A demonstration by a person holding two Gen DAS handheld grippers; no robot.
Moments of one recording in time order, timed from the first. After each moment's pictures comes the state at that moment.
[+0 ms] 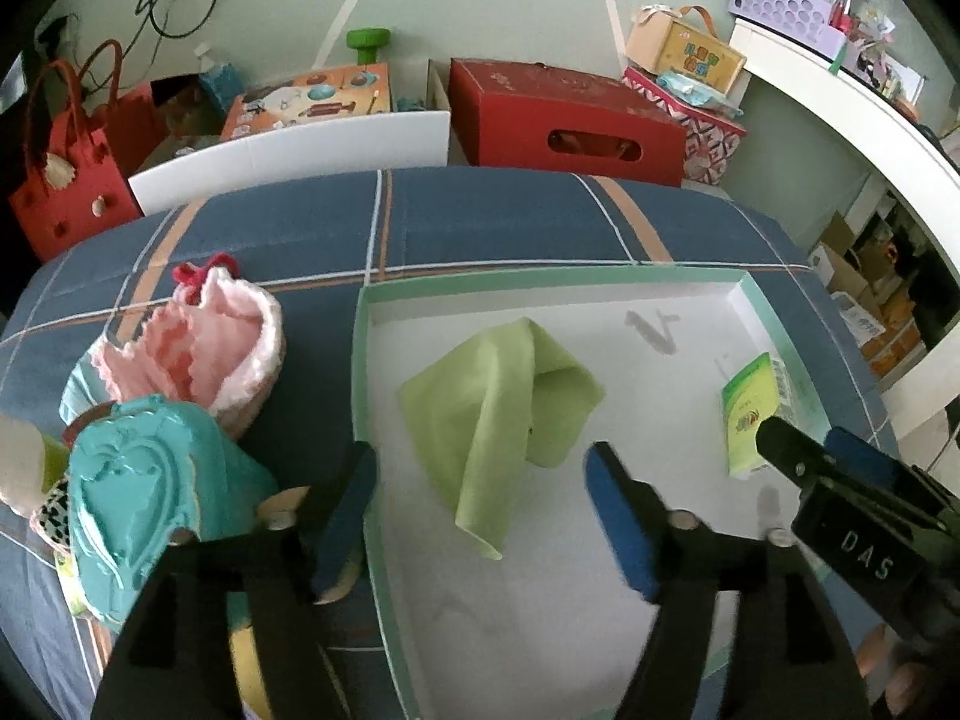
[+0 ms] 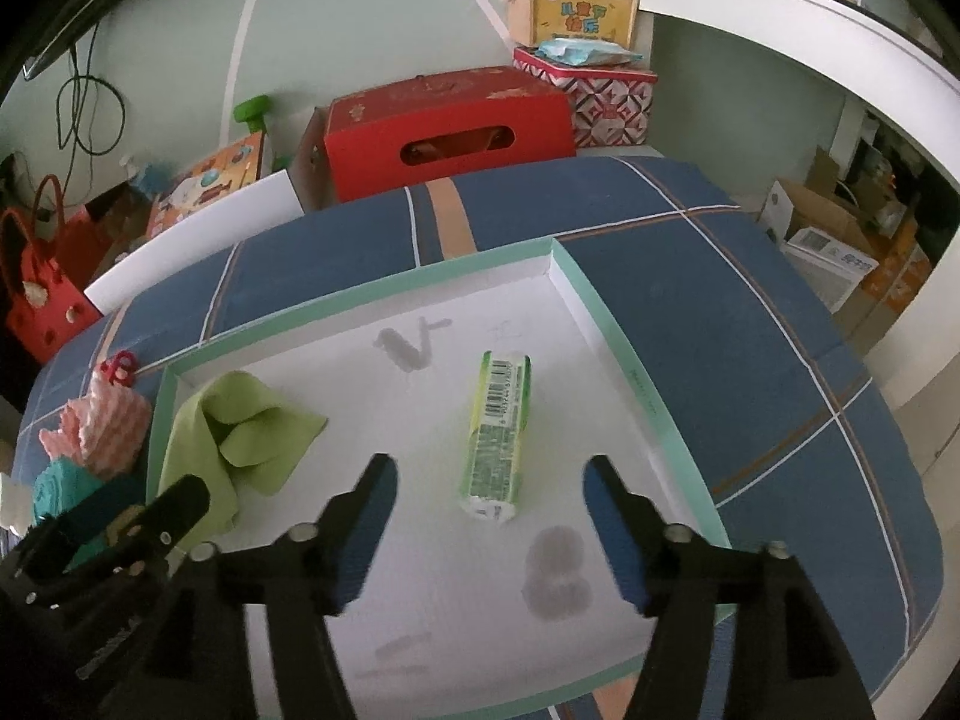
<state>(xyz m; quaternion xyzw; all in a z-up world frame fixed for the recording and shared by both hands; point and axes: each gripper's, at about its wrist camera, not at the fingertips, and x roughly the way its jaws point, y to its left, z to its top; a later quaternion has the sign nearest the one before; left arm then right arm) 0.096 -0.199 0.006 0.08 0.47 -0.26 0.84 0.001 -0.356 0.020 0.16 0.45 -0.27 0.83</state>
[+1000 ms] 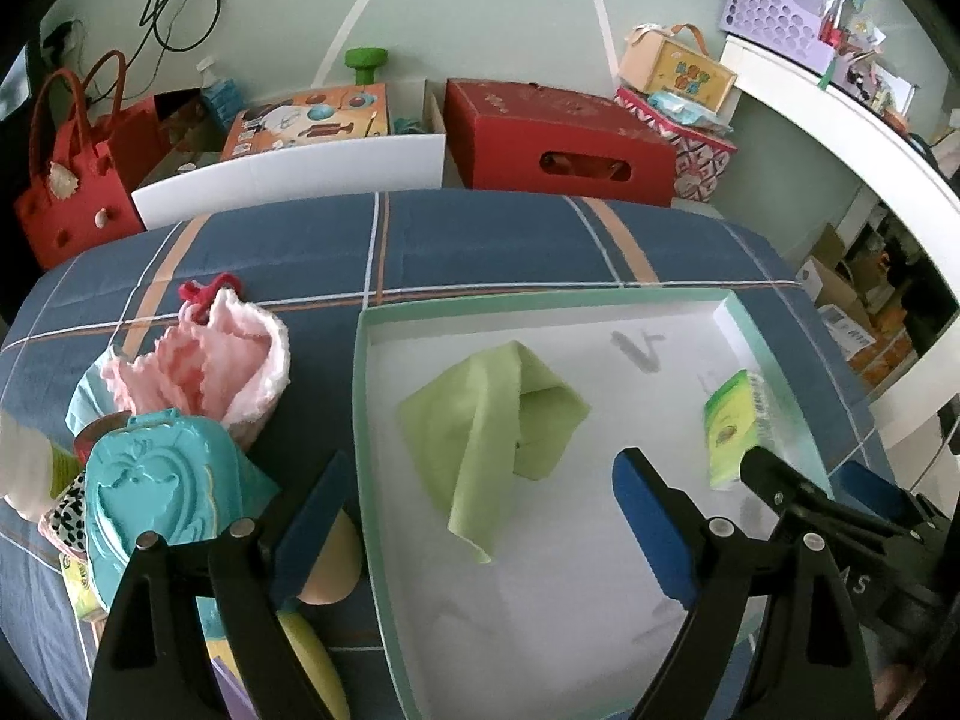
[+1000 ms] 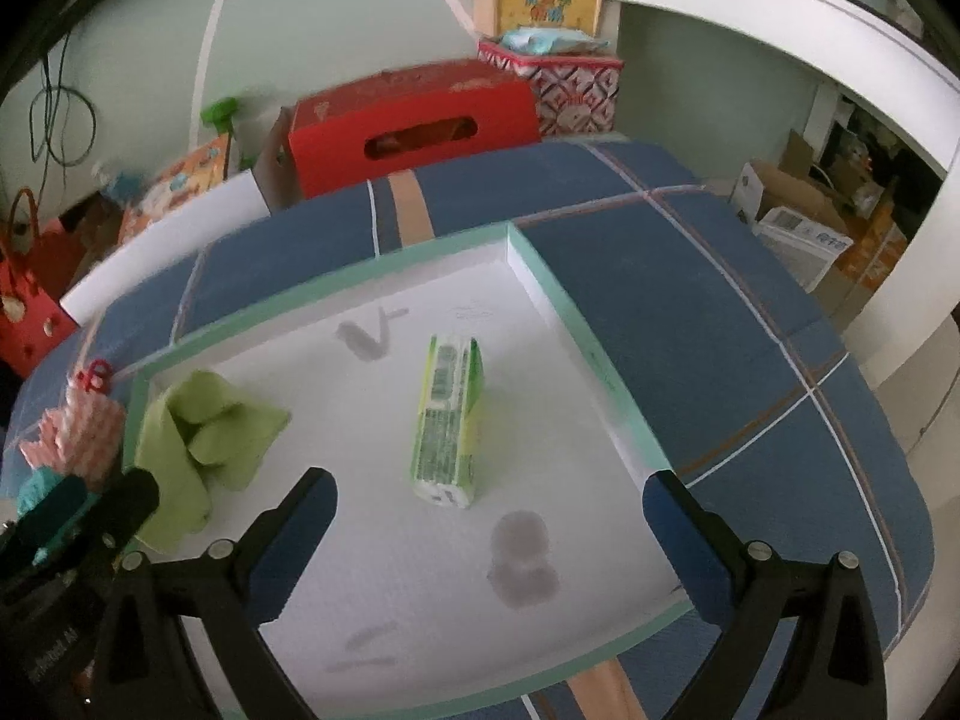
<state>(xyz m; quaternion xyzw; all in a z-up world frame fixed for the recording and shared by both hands) 0.090 -0.197 0.019 0.06 0.46 -0.27 0.85 -0.011 -0.364 0.020 0.17 0.45 -0.30 0.82</state>
